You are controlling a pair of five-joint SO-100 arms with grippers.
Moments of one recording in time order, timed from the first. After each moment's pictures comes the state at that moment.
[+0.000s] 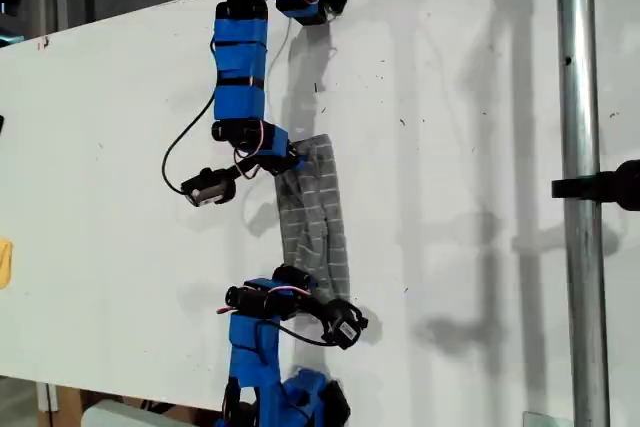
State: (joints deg) arm 0 -4.8 82.6 81.8 94.5 -73.8; arm 1 7.1 71.7 69.4 83.4 45.0
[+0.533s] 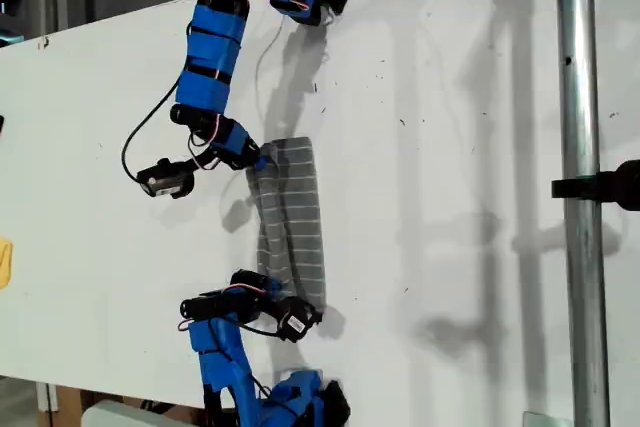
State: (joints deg) arm 0 -21.0 85.4 86.5 94.1 -62.8; arm 1 18.0 74.7 71.6 79.8 32.0
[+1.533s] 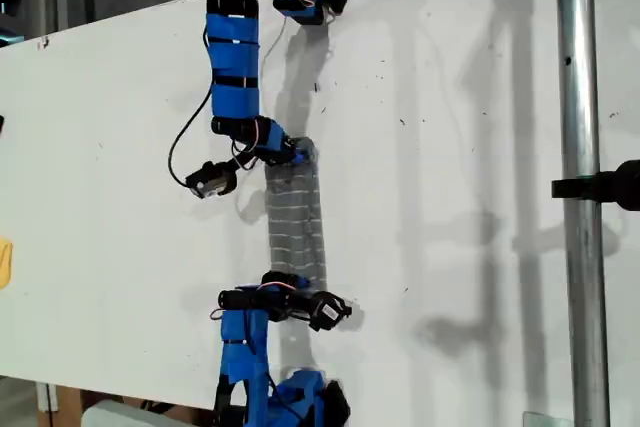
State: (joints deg) arm 0 -14.0 84.0 101.4 83.5 -73.6; arm 1 11.2 74.3 87.9 74.7 39.0
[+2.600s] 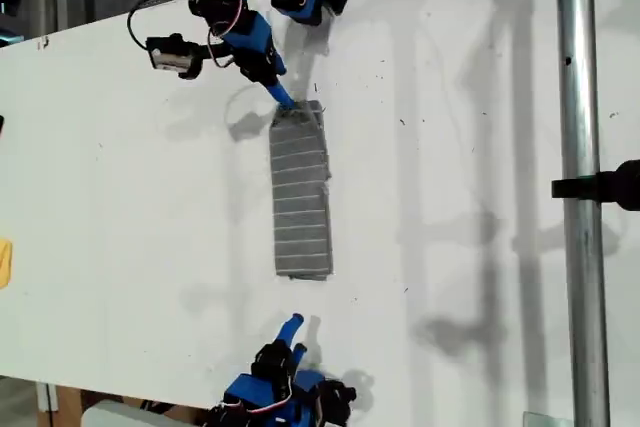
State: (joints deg) arm 0 -4.5 154.6 134.0 93.2 -89.9; arm 1 13.8 138.7 127.7 88.4 65.5
